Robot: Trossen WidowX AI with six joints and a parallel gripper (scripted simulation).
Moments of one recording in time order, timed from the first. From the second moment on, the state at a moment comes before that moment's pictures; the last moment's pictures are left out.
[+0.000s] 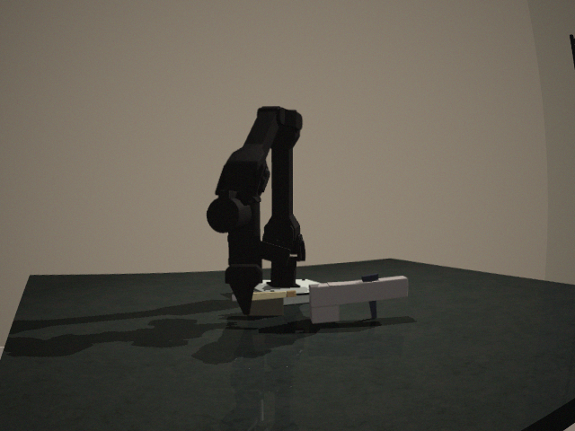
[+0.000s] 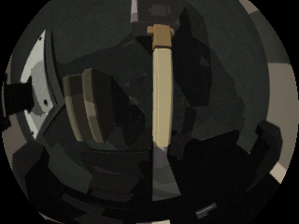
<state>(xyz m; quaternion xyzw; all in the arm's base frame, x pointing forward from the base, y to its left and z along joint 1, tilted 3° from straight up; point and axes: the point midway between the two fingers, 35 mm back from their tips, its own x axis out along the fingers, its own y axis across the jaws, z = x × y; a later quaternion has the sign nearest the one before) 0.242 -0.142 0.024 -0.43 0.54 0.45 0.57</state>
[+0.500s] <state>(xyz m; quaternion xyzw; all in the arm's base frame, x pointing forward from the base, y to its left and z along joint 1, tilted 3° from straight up) 0.241 -0.141 0.027 -0.43 0.54 0.45 0.57</state>
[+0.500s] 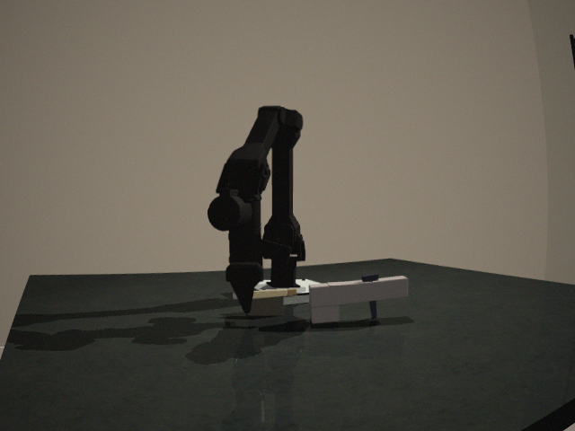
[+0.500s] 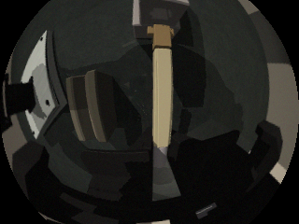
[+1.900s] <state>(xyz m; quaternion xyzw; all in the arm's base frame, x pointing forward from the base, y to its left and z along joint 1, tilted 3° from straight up) 0.238 -0.138 0.035 -0.43 0.54 0.45 0.57</state>
